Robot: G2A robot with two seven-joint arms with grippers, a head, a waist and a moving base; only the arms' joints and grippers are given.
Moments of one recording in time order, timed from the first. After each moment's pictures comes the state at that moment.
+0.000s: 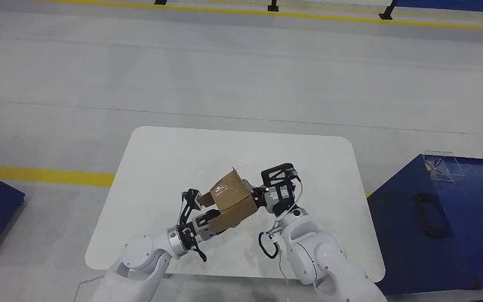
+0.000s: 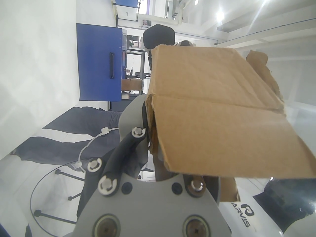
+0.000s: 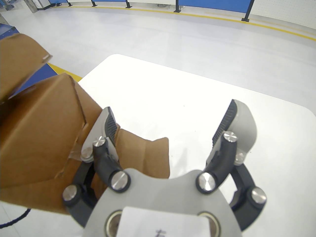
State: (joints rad) left arm 1.27 -1.22 -1.16 -1.54 -0.56 -0.12 -0.83; right arm -1.25 -1.20 1.01 -1.97 -1.21 0.30 0.43
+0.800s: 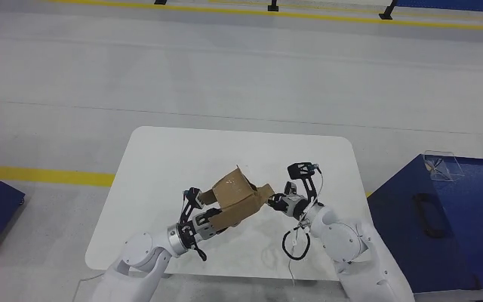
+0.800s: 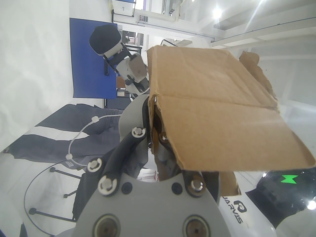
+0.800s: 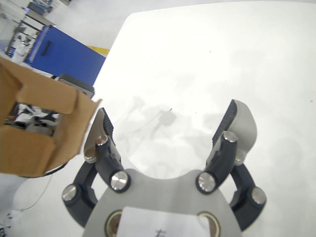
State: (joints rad) left arm 1.25 -1.22 -1.15 -1.54 -0.59 -0.11 -0.86; right arm -1.30 -1.19 1.30 -1.88 -0.62 0.05 0.74
